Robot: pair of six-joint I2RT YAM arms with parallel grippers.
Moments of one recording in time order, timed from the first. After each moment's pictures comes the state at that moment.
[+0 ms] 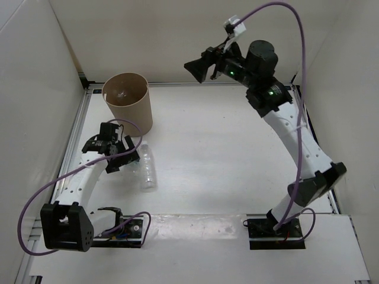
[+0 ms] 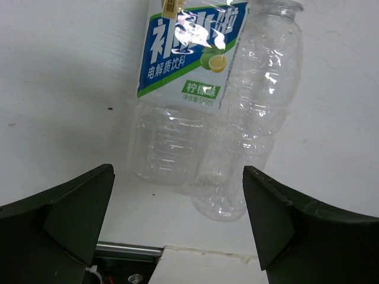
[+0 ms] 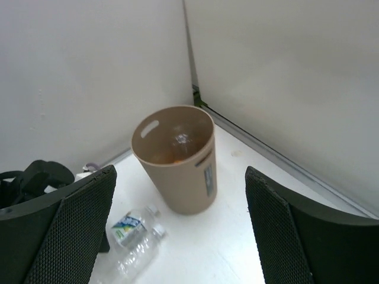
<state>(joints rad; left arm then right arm) -0.08 1.15 0.87 -0.84 -0.02 -0.48 0.57 1.63 1.95 -0.20 -0.38 0.21</state>
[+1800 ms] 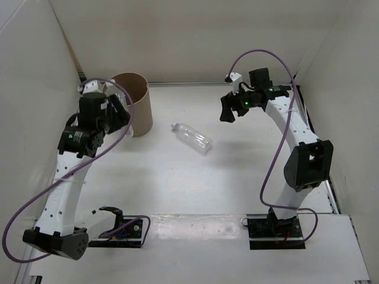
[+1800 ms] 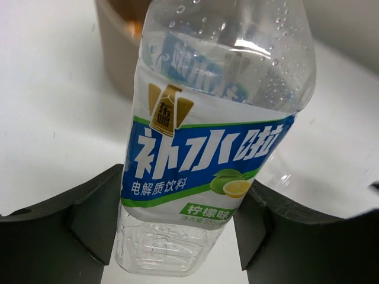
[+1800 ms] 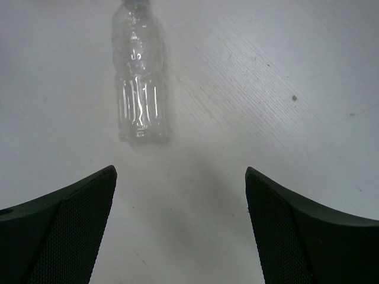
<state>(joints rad) -0.22 1.08 1.36 -0.89 -0.21 -0.54 0.27 1.73 1.65 -0.76 -0.56 -0.35</state>
